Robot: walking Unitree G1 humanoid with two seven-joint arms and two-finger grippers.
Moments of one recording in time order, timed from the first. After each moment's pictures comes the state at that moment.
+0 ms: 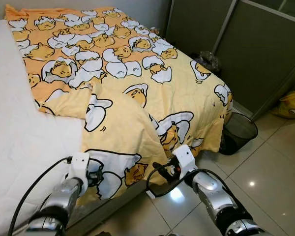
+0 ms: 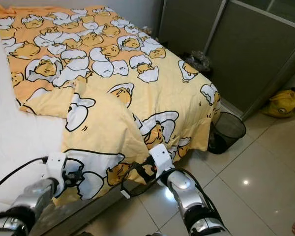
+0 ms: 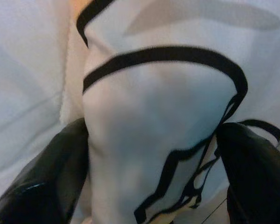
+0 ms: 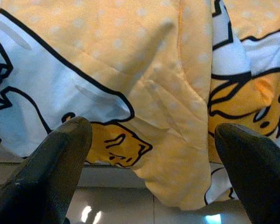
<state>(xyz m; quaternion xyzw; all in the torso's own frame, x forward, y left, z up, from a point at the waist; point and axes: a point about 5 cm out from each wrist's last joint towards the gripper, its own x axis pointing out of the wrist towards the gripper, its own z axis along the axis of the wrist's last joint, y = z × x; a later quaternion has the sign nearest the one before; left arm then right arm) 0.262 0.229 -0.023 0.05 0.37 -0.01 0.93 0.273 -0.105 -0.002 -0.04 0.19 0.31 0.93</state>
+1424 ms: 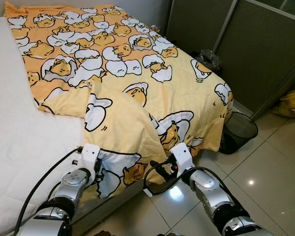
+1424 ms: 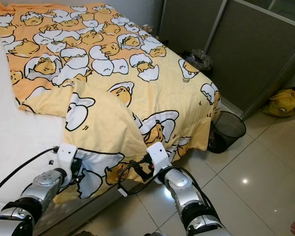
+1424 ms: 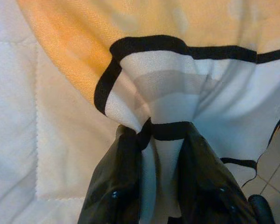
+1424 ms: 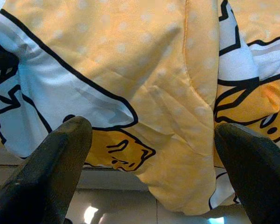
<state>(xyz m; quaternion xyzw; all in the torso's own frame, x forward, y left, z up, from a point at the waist) 0.278 0.213 -0.013 0.12 0.32 -0.06 0.94 0.276 -0.099 0.000 -0.04 0.19 0.32 0.93</state>
